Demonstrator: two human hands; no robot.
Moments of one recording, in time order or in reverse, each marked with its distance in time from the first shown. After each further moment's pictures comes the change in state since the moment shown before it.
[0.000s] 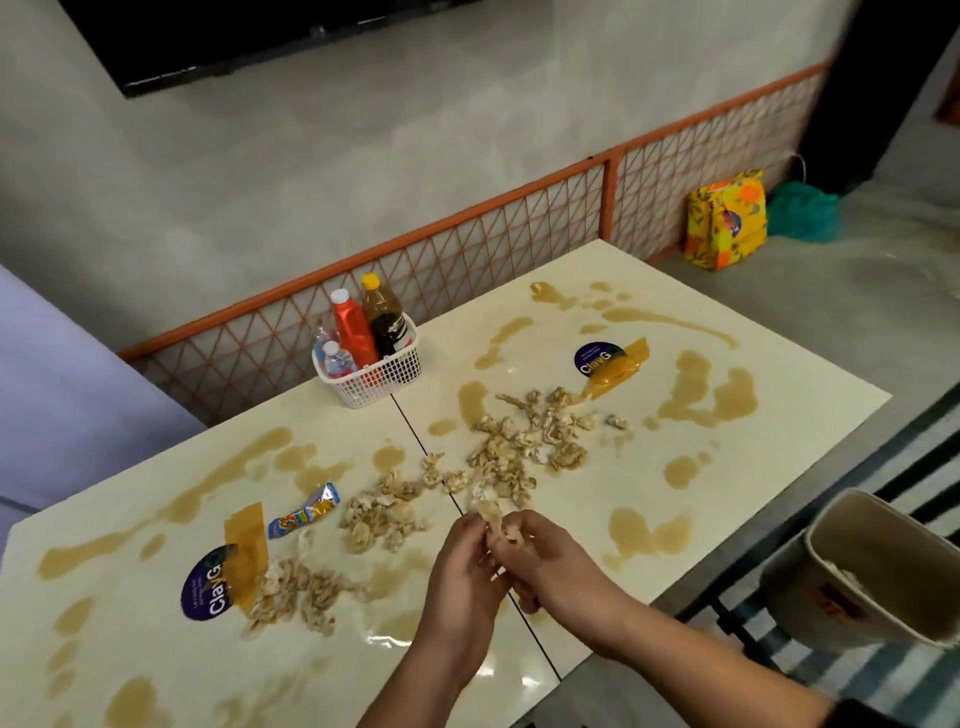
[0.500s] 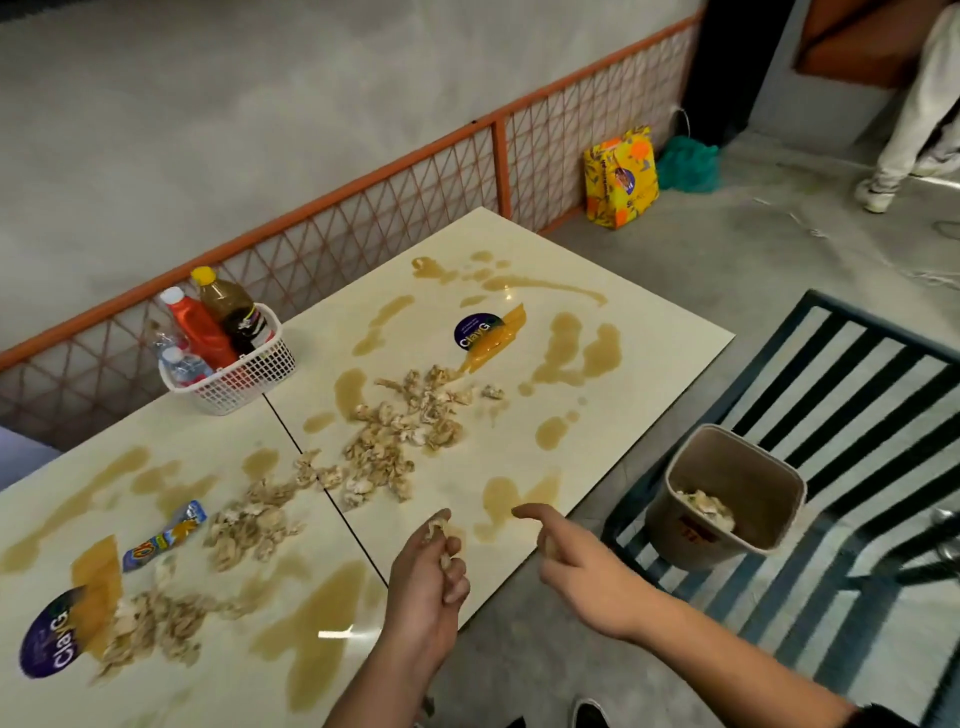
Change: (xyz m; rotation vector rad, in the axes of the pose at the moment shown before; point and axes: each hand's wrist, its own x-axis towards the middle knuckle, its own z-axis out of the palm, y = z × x) left_hand 0.025 -0.108 0.087 0.049 0.232 -0.198; right_hand -0.087 0.063 -0.183 -0.501 0.085 -0.017
